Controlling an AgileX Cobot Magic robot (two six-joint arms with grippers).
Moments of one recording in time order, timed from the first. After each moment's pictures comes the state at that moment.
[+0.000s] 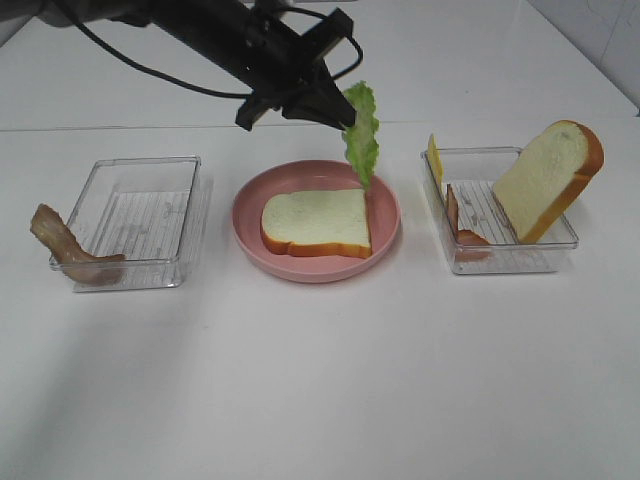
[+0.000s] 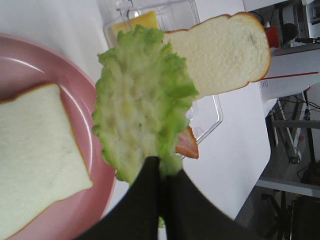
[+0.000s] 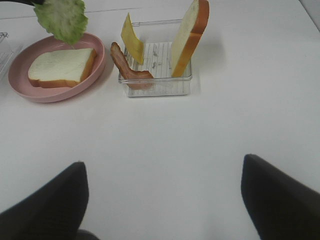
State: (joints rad) left arm -0.38 2.39 -2.10 -0.92 1.01 0.13; right arm 0.01 -0.01 -0.50 0.08 1.06 -0.04
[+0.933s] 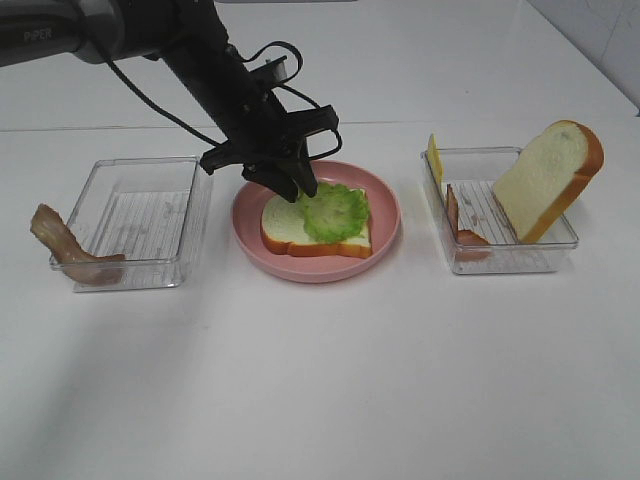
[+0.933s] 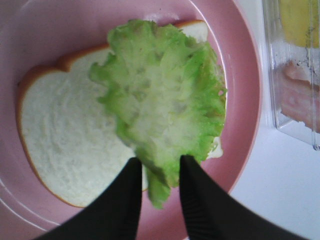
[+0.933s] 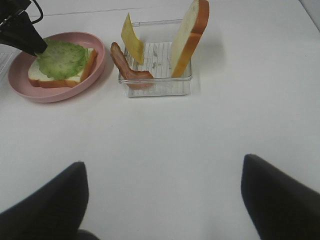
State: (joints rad) left arm -0.40 2.45 -2.10 -0.54 1.07 -0.07; right arm 0.01 -0.01 -0.50 0.08 1.06 -0.04
